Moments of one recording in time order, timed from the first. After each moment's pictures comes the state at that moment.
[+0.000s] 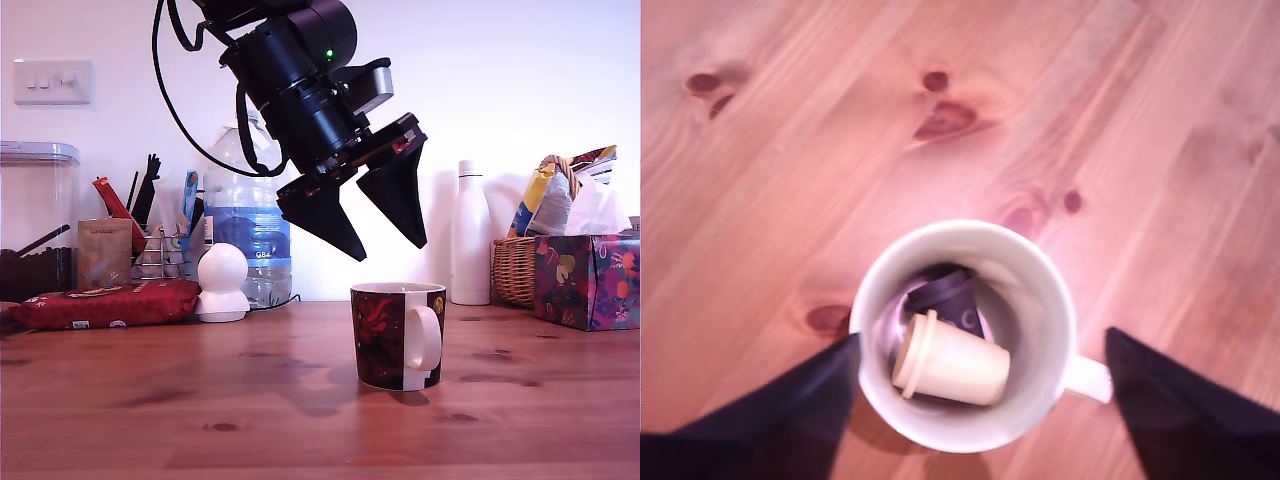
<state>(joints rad) -0.73 1.98 1.62 -0.63 0.28 0.11</state>
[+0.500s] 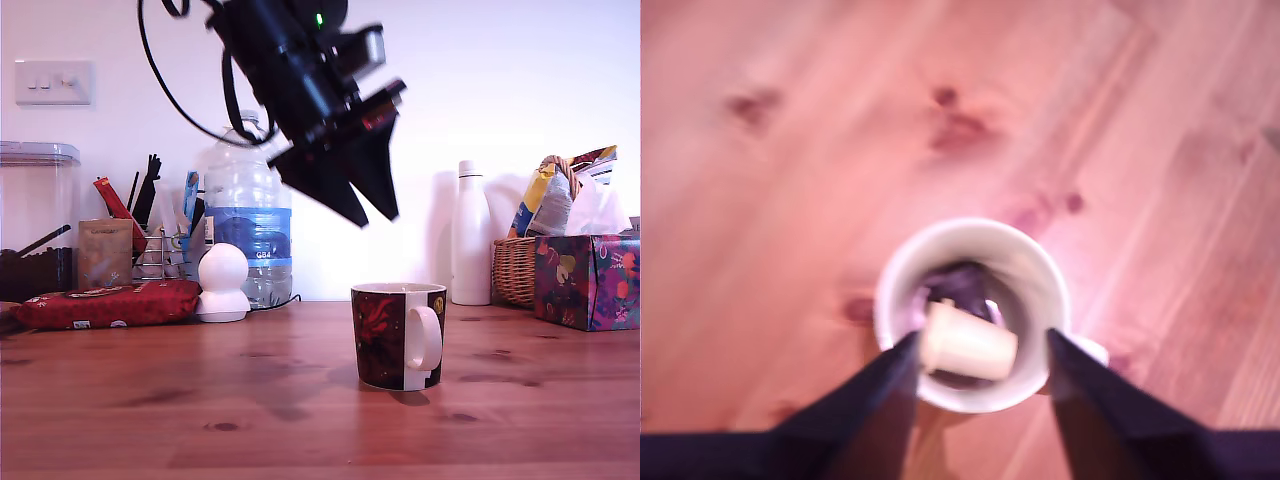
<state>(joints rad) -0.72 1.87 1.62 -0.68 0.23 0.14</state>
